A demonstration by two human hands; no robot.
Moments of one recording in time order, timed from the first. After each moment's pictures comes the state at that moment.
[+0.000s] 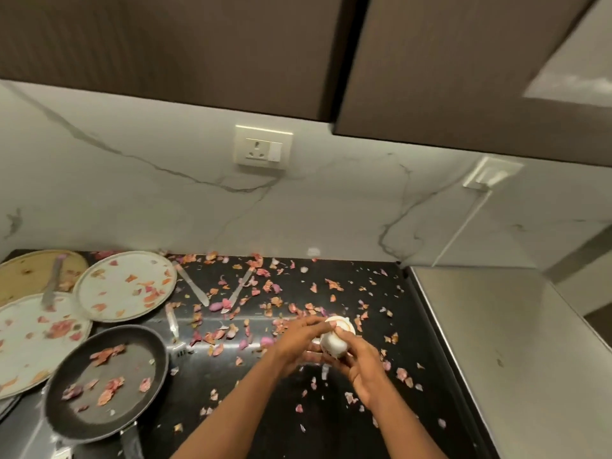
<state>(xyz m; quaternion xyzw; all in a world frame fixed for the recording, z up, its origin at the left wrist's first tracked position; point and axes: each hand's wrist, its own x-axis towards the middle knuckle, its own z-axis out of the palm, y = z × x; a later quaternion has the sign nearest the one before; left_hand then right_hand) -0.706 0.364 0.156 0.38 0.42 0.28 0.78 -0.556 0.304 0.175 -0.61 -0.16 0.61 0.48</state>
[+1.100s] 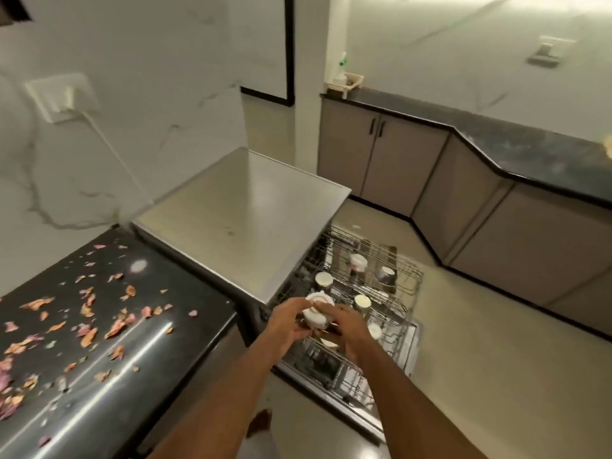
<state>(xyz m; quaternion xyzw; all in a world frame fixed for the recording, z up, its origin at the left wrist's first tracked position) -0.316 0.003 0.131 0.49 0.37 -0.02 0.79 -0.246 -0.134 0.129 -0.63 0.08 0.39 0.67</state>
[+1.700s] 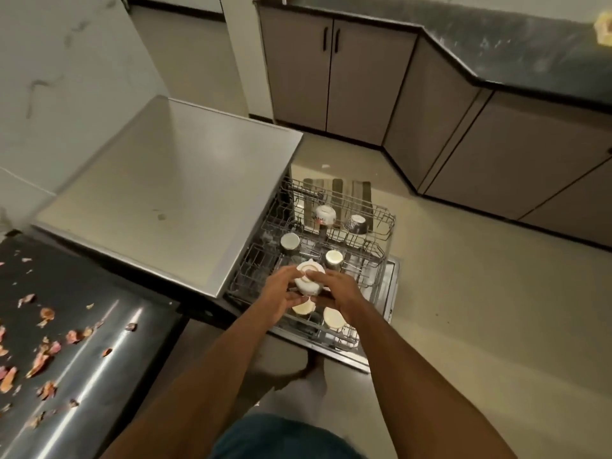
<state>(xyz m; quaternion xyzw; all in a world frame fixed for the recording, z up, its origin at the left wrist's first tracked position) -0.201 -0.026 0.074 0.51 0.39 -0.12 0.76 -0.144 -0.177 0.069 -0.61 0.16 0.41 0.66</state>
